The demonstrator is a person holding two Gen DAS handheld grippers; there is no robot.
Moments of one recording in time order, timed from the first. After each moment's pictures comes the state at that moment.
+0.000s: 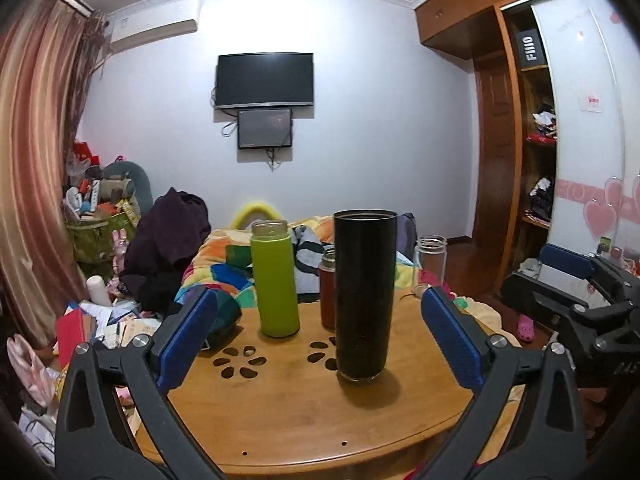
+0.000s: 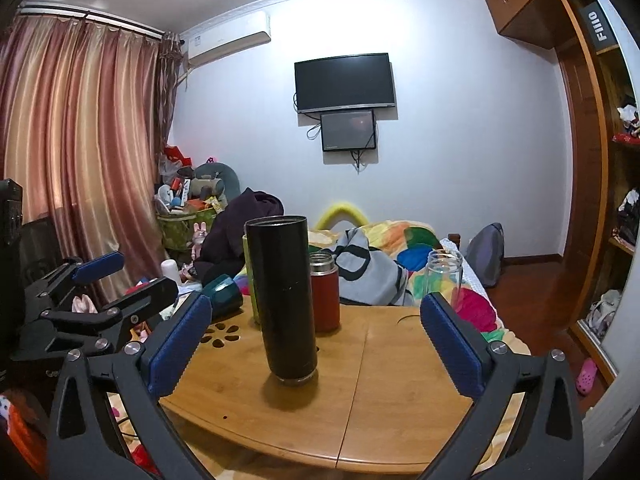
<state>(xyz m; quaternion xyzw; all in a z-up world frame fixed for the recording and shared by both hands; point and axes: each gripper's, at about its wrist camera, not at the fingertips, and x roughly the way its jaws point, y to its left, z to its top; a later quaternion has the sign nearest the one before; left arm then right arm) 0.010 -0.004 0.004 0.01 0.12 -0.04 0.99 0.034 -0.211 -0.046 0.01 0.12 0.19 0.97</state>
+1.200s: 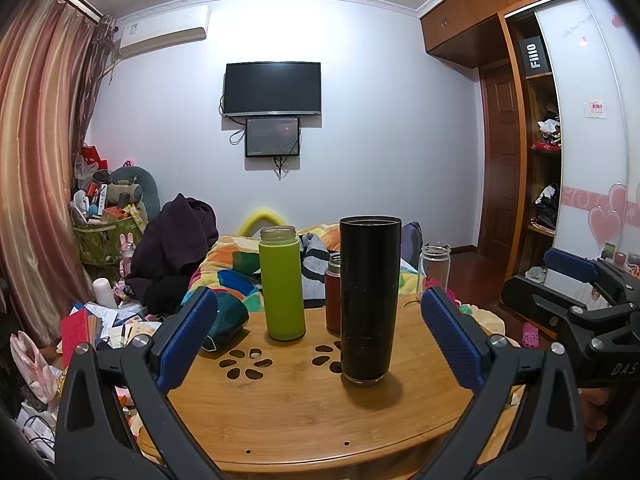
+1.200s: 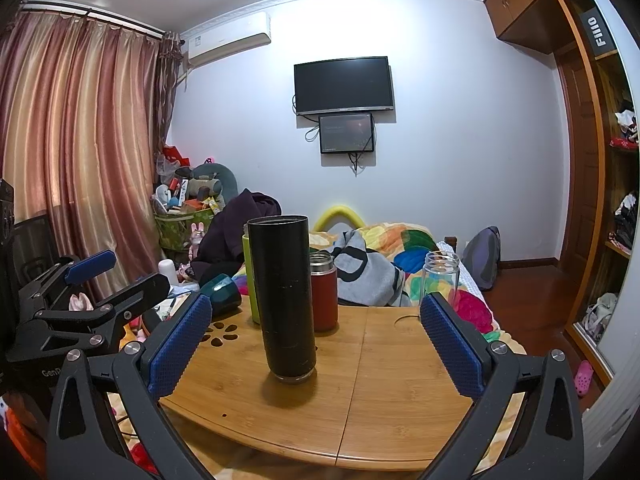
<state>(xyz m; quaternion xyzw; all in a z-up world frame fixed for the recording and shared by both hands) -0.004 -0.006 0.003 0.01 0.11 -0.03 0.99 0.031 -0.207 -0.048 0.00 0.12 0.18 0.98</state>
